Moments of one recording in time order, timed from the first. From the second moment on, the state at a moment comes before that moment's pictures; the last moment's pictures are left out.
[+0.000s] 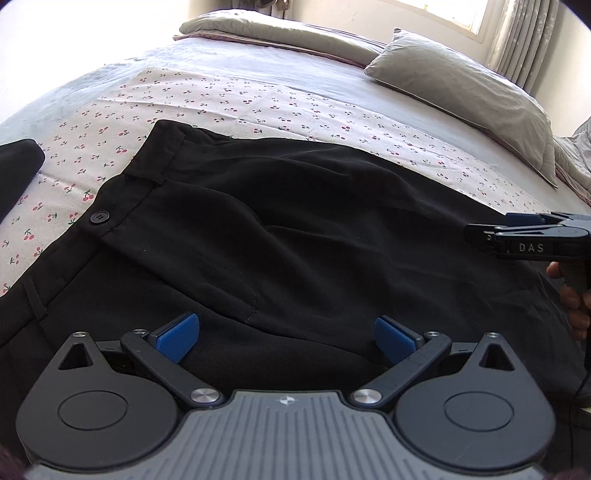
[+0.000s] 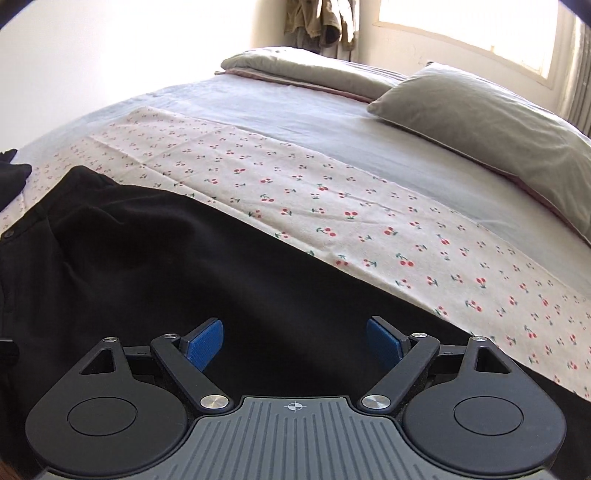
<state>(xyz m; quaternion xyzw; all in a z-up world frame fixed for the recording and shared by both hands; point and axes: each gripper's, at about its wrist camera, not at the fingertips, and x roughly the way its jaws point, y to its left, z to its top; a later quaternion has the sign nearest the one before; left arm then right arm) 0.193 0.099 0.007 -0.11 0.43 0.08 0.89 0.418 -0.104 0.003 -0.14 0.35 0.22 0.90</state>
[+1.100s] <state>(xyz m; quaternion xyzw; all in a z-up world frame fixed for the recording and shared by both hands) 0.201 0.131 0.007 -0.18 0.43 0.08 0.88 0.416 -0.067 0.045 -0.11 0.32 0.25 0.91</state>
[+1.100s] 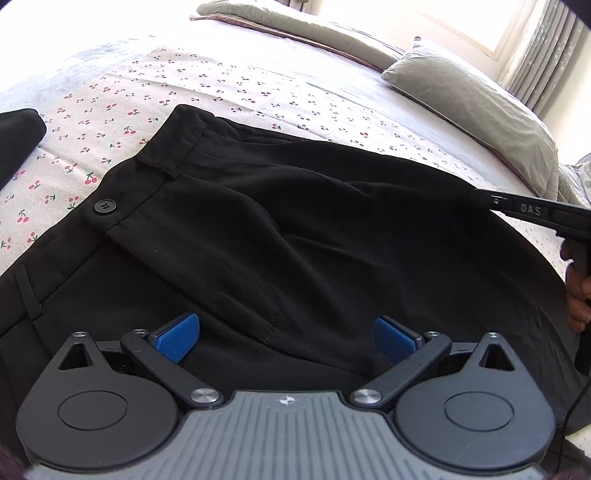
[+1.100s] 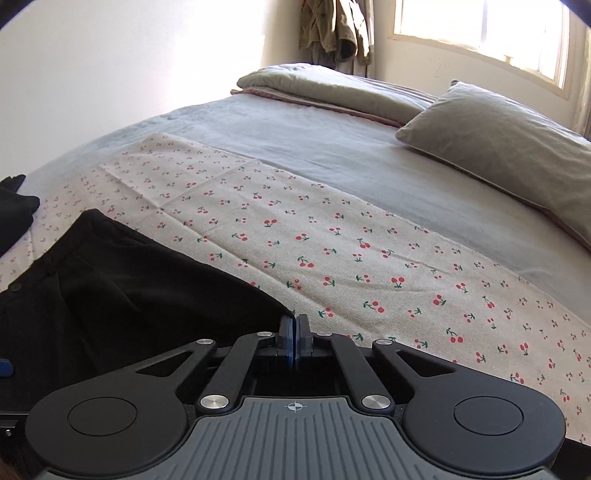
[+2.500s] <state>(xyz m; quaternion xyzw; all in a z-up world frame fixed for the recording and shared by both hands) 0.189 0.099 0.012 -0.18 0.37 -0.01 0.91 0.280 -0.295 0.027 0.09 0.36 -0.07 0.92</state>
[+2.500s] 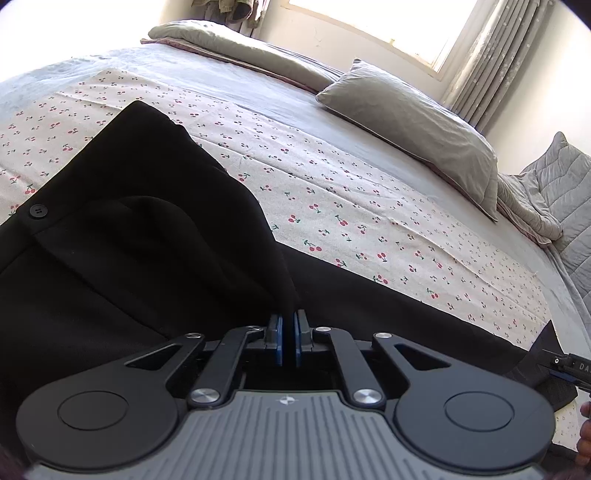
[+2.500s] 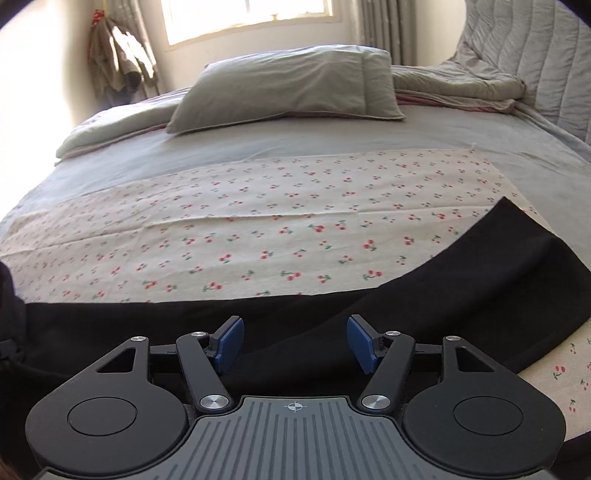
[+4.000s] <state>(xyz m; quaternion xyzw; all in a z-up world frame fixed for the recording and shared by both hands) 0.065 0.150 0.040 -0.22 0.33 -0.05 0.92 0.062 -0.355 0.058 0.15 0.23 -0.17 0.95</state>
